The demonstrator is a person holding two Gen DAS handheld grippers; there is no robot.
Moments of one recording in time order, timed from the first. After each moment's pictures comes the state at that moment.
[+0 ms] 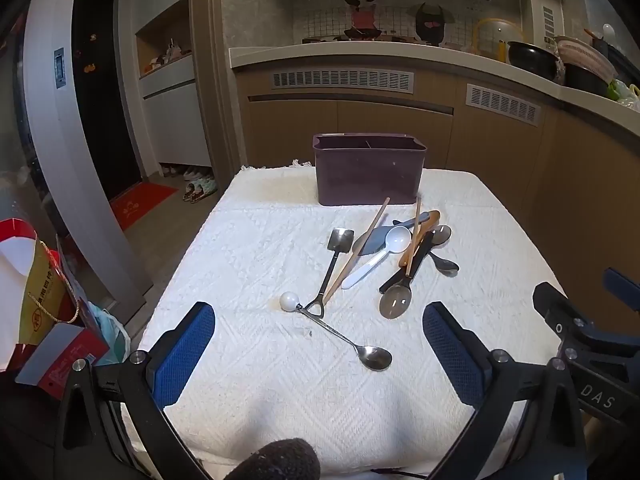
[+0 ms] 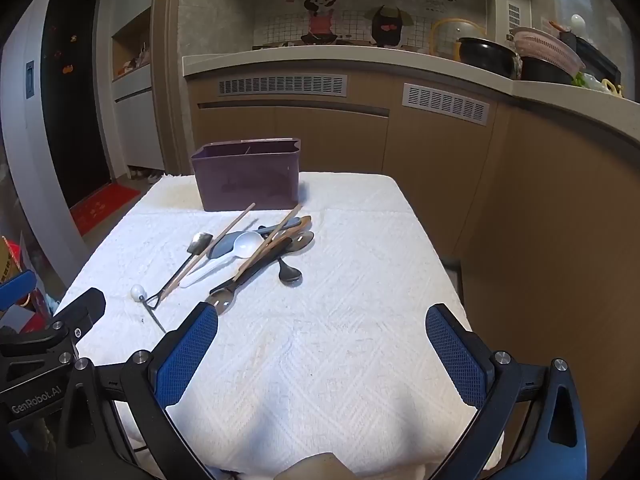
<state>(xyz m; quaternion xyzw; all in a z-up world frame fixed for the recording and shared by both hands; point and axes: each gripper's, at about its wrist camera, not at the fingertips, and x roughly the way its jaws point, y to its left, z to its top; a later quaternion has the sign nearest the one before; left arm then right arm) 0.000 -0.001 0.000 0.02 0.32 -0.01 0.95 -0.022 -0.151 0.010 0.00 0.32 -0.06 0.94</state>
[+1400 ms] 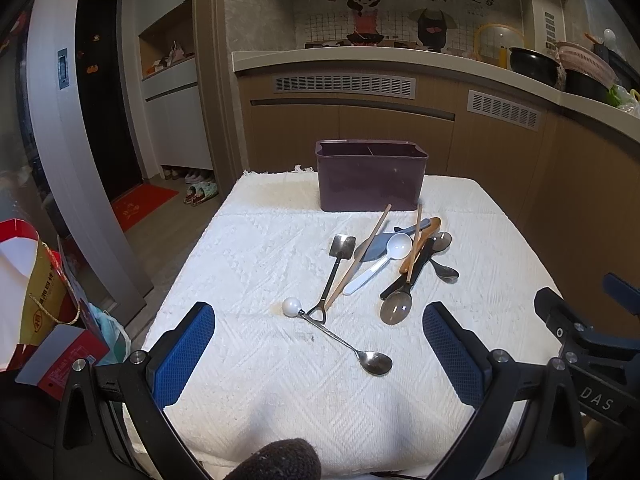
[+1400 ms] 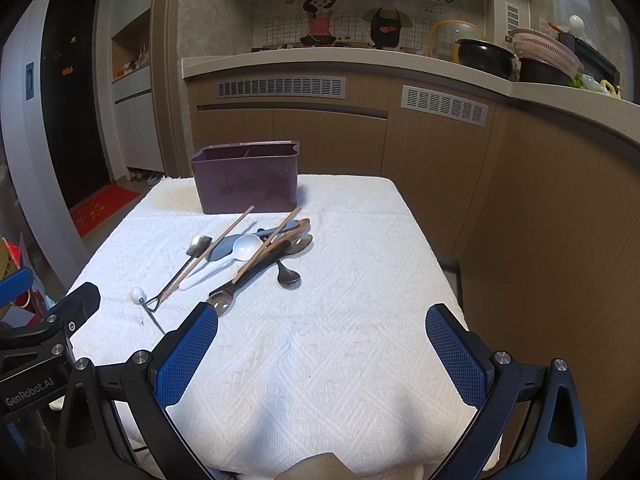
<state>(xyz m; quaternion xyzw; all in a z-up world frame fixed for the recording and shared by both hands) 0.000 0.003 0.007 0.02 0.32 0.00 0.95 -0.024 -0.153 0.014 0.00 0.32 -0.06 0.94</state>
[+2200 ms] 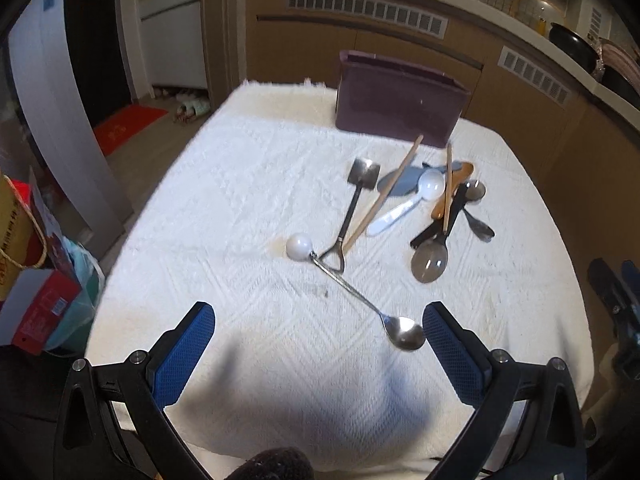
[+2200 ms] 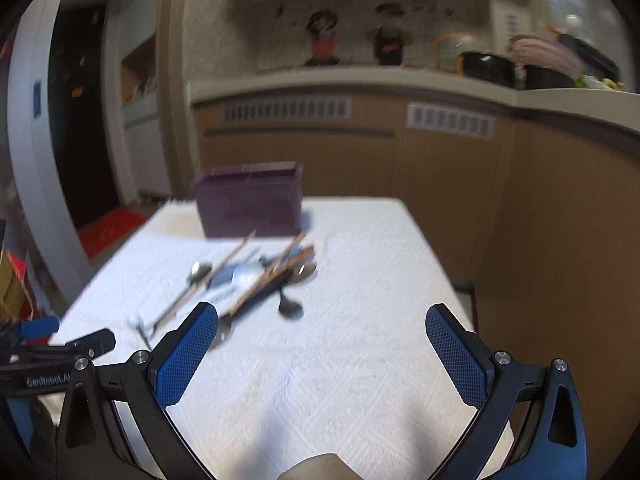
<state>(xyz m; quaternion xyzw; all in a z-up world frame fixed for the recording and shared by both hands) 0.058 0.039 -0.055 -0.06 0.46 -0.02 0.88 0.002 -0.165 0.002 0.01 0.30 -0.03 0.95</state>
